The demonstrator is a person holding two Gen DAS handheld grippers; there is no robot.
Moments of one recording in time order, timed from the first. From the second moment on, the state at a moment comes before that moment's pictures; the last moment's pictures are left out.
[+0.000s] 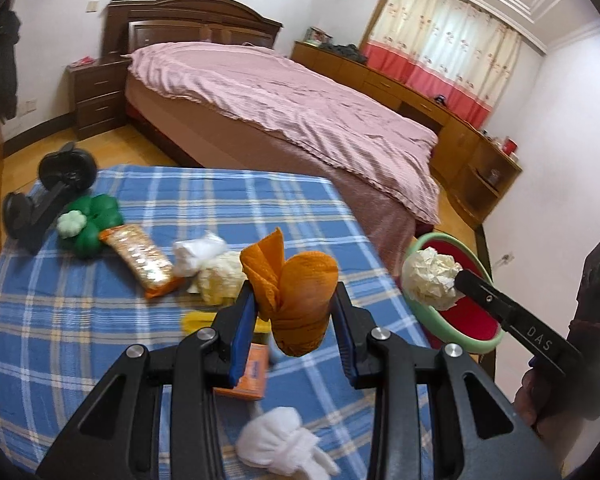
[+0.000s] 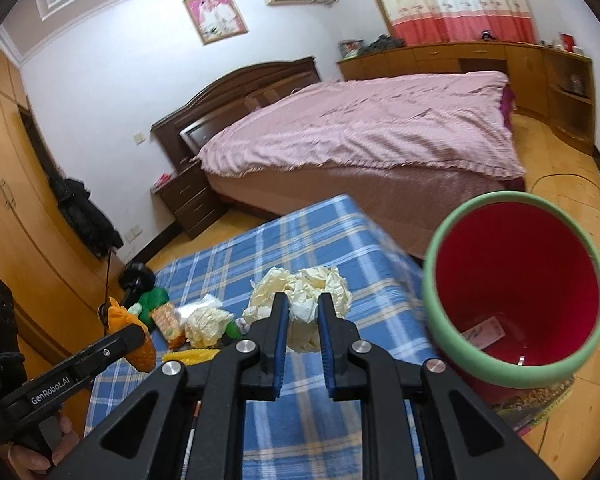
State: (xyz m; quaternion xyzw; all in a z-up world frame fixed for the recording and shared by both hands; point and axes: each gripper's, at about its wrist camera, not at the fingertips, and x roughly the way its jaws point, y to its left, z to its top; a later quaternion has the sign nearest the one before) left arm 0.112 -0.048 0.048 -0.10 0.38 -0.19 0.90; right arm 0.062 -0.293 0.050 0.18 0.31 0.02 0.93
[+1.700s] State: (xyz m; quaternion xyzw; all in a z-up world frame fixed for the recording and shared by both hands) left arm 0.146 -0.310 -0.005 0.04 0.46 -0.33 0.82; right arm 0.025 -0.489 -0.010 0.29 0.31 -0.13 0.90
